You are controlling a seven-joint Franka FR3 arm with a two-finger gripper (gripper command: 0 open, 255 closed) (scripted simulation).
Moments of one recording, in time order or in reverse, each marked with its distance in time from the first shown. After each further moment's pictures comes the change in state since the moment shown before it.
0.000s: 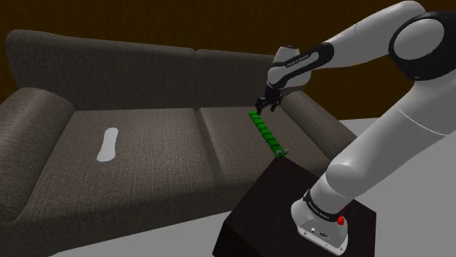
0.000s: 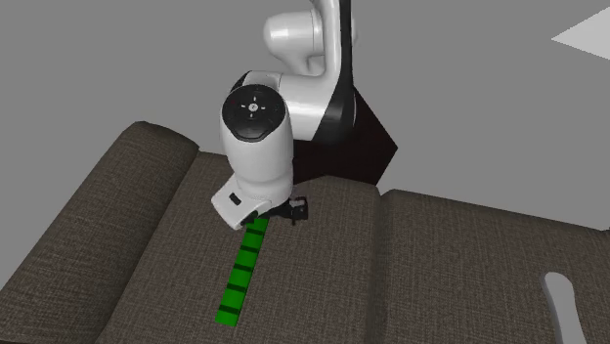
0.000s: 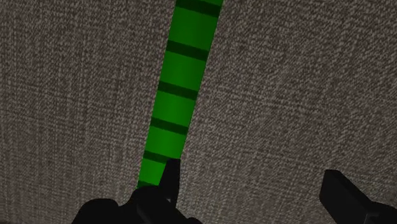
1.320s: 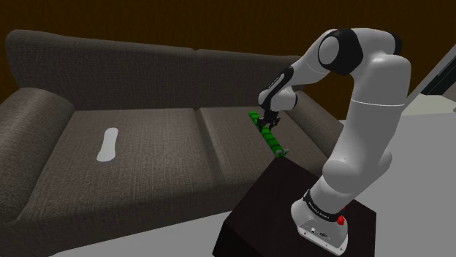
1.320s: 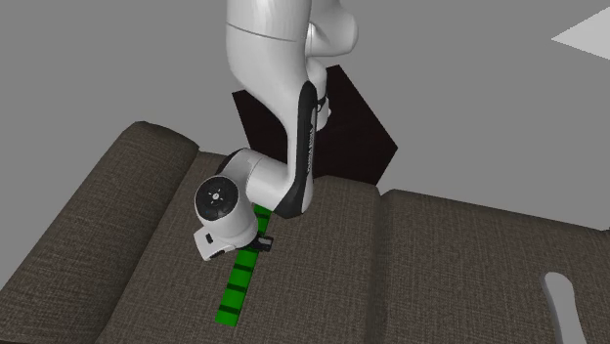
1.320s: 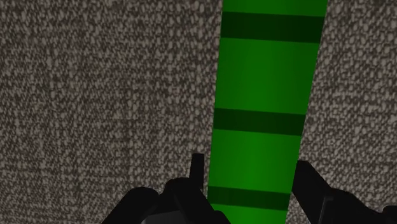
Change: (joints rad) arm -0.124 0.485 -0.004 0.125 0.272 0.296 -0.133
